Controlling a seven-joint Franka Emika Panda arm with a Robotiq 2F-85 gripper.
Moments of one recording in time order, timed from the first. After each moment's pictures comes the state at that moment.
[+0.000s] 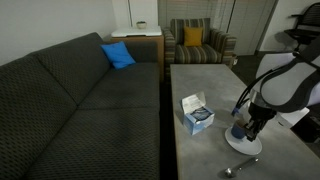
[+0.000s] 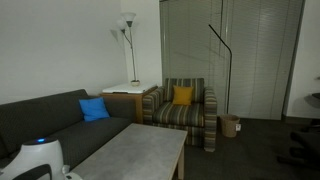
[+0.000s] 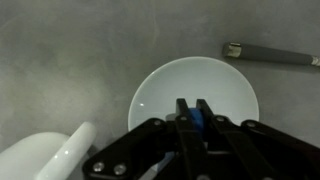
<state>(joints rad) 0.03 1.34 0.05 -1.53 -0.11 2.77 -0.23</state>
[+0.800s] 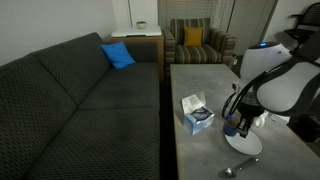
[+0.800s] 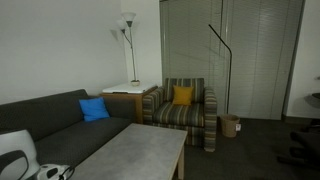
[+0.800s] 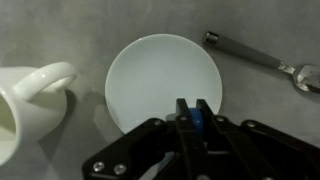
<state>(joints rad) 0.20 1.26 -0.03 -1.60 -0.23 2.77 -0.19</state>
